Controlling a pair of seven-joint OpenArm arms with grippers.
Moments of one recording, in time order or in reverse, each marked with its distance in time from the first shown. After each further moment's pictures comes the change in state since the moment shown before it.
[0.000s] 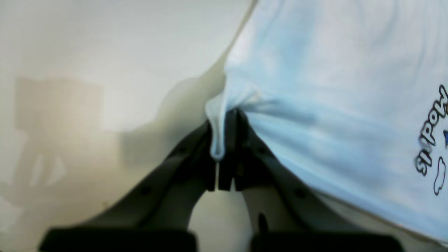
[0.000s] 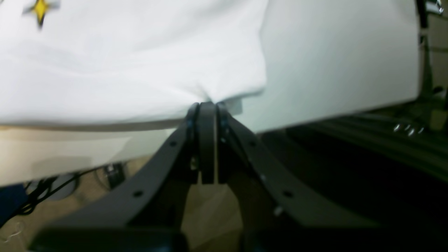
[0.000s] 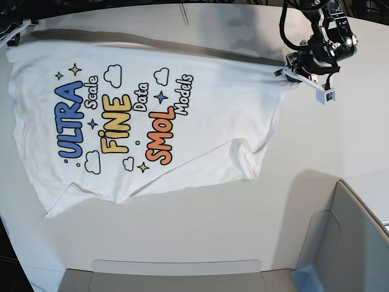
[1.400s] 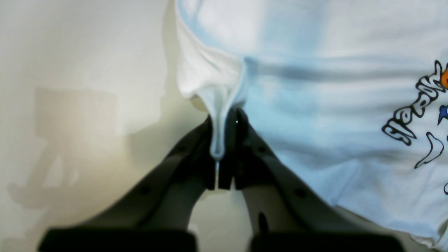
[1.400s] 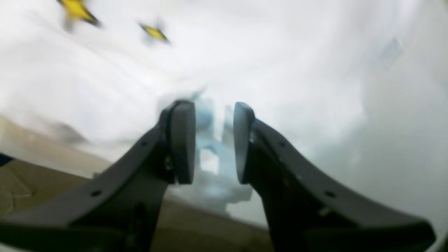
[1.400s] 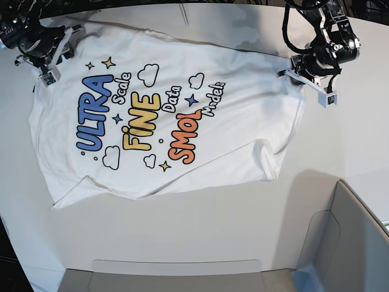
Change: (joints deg) left arm -1.4 0.2 -0.5 -1.2 1.3 -6.3 0.2; right arm -0.6 3.4 -32.7 0.0 -2.3 0.0 0.2
